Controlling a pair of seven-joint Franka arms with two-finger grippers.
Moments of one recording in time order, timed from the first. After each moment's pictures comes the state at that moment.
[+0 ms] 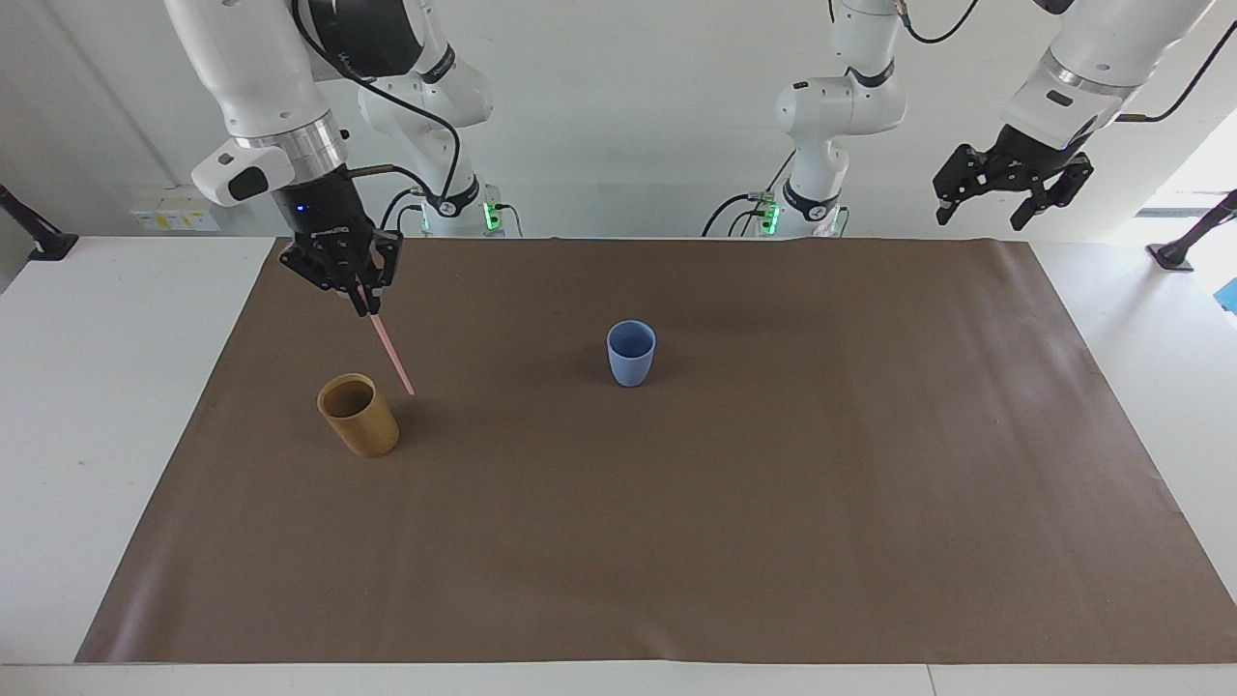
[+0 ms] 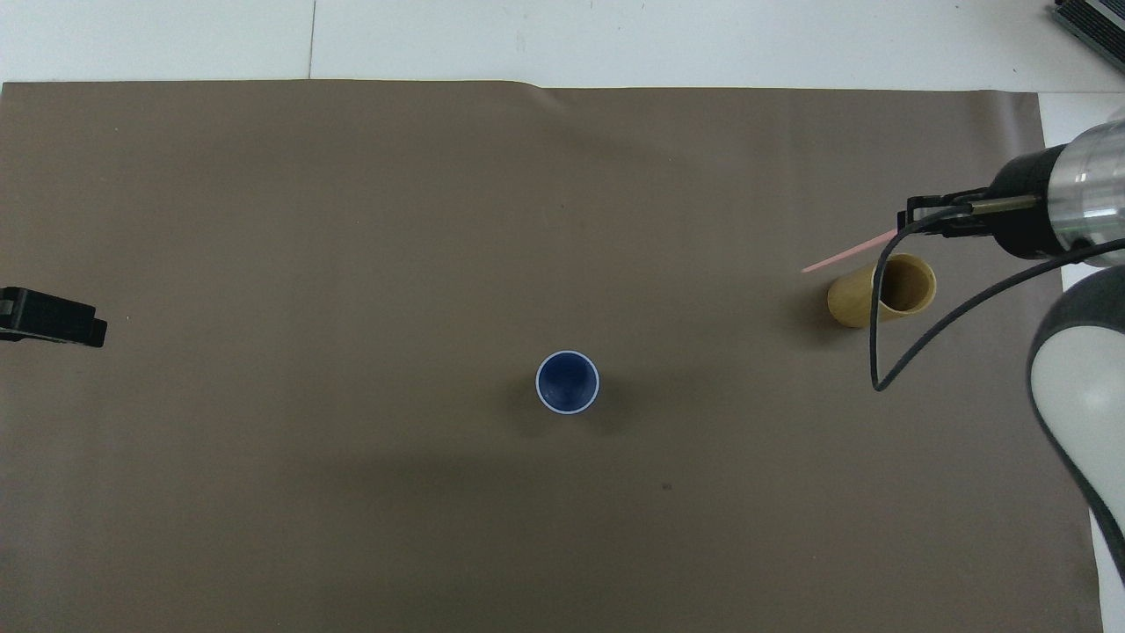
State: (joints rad) left arm 0.01 -0.07 -0.07 -1.52 -0.02 1.42 0.08; right arm 0.20 0.02 -0.07 -1.61 0.09 1.85 0.04
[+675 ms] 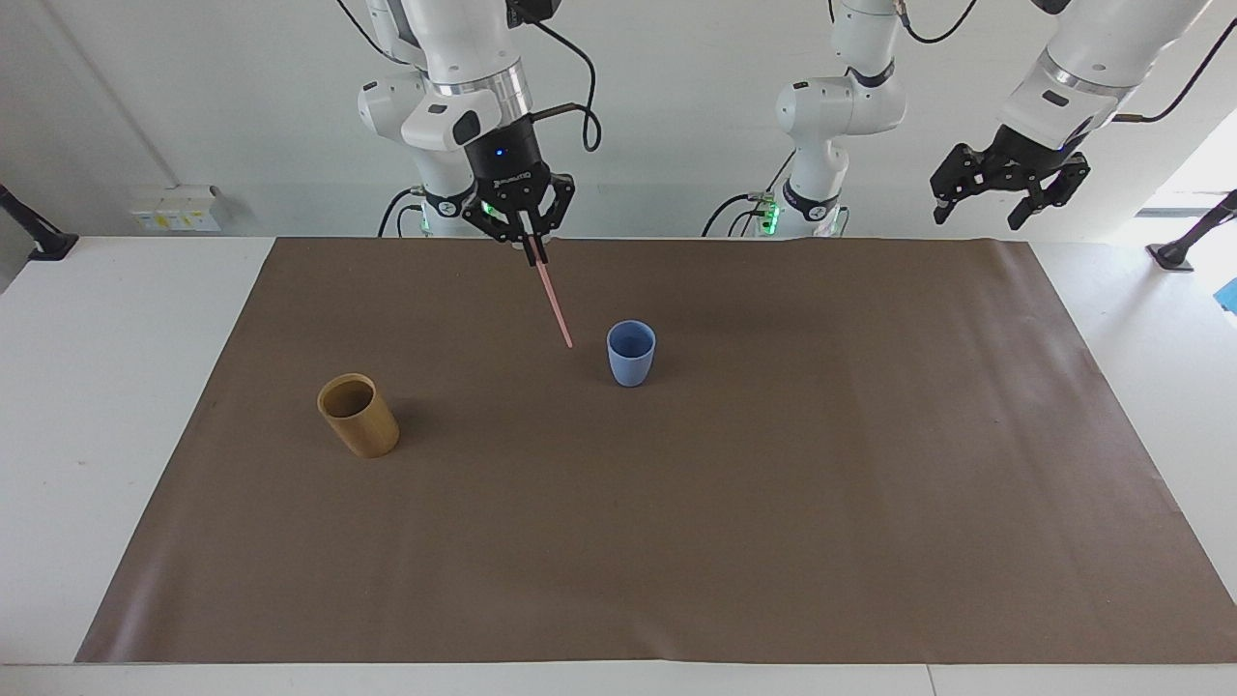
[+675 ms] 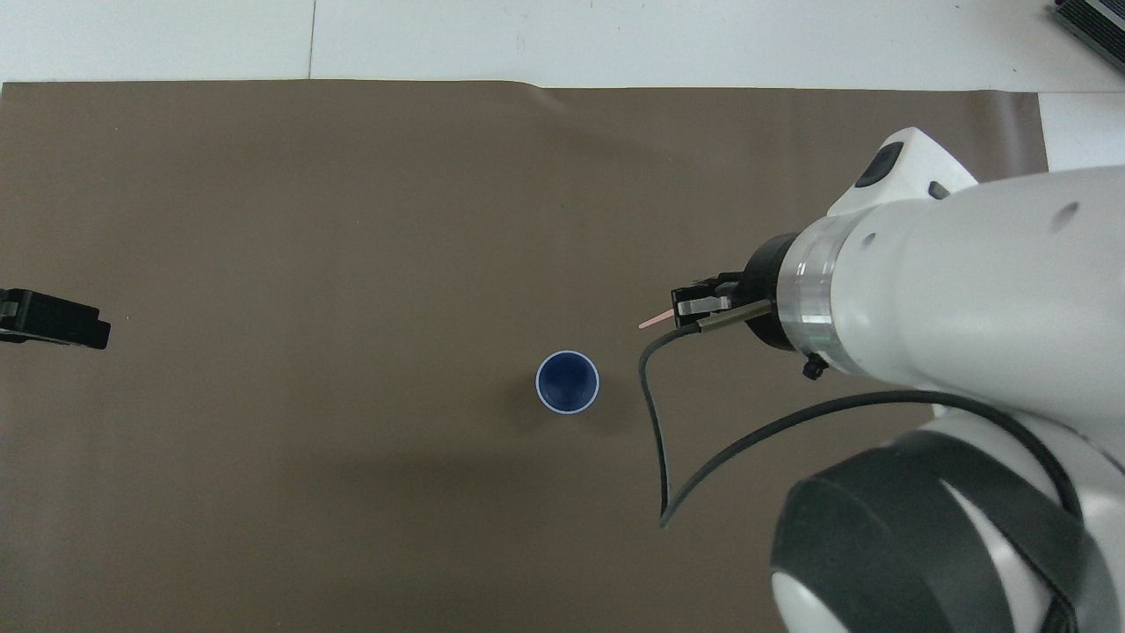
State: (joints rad) left arm 0.01 -0.07 -0.07 -1.52 -0.02 1.41 0.08; right arm 0.34 -0.03 0.10 -1.62 0.09 1.85 0.22
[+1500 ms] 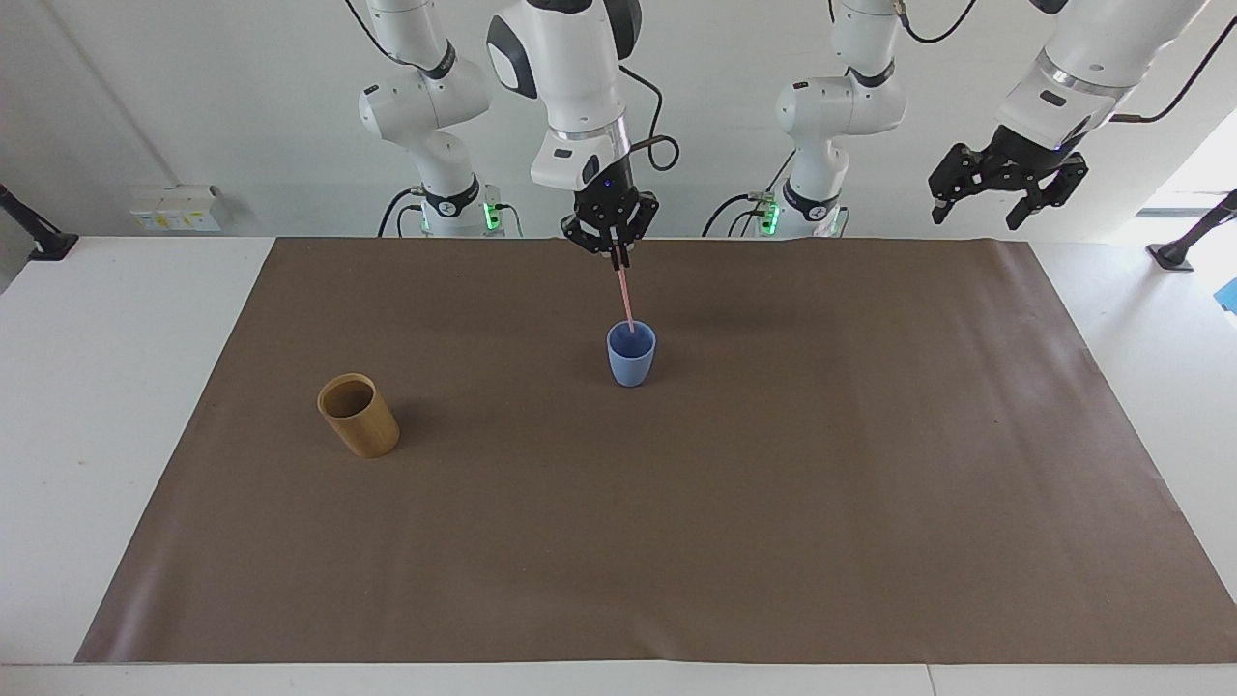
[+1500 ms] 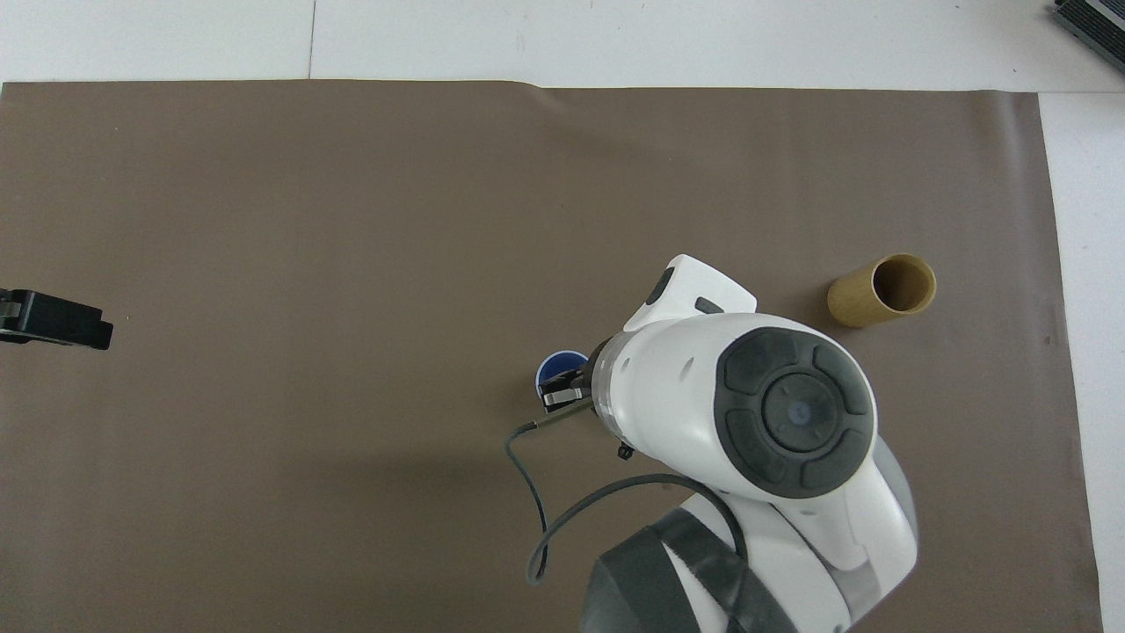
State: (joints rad) left arm 0.00 -0.07 -0.07 -1.52 -0.02 1.41 0.08; right arm 0.47 0.01 0.13 -1.82 0.09 2.02 0.30
